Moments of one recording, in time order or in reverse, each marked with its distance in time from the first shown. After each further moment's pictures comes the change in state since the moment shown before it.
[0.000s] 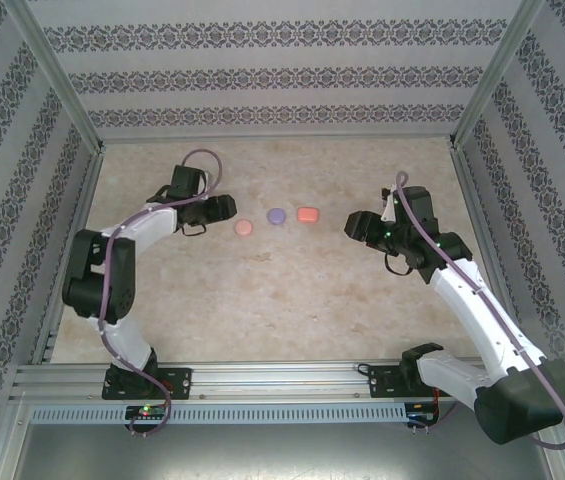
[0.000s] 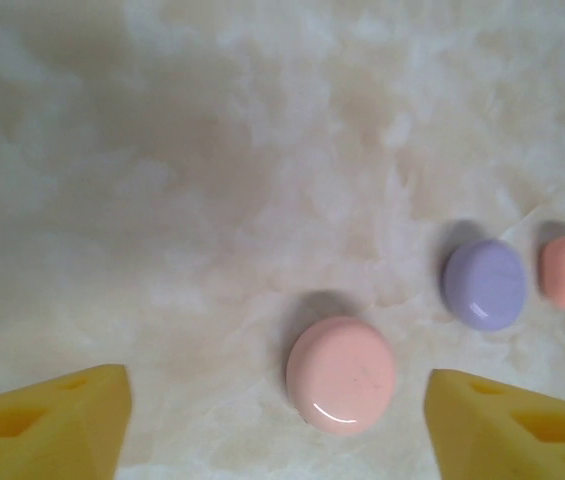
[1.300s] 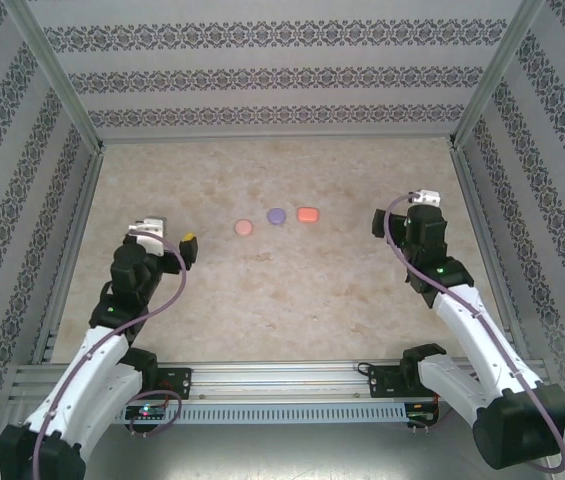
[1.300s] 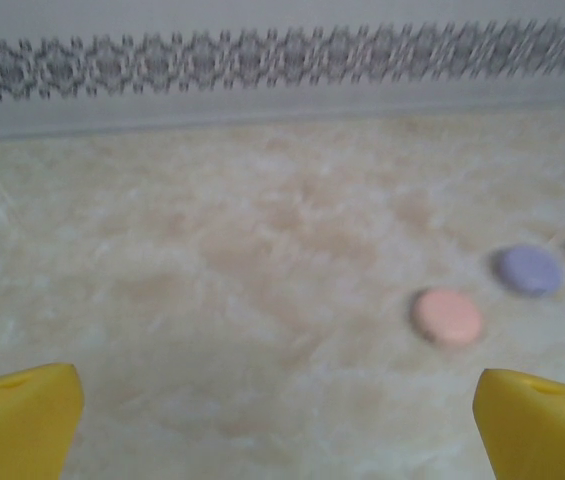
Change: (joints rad) left arm 0.002 -1.031 -0.772 0.284 -0.320 0.385; right arm -0.074 -0.140 -0.282 0.374 0.523 -0.359
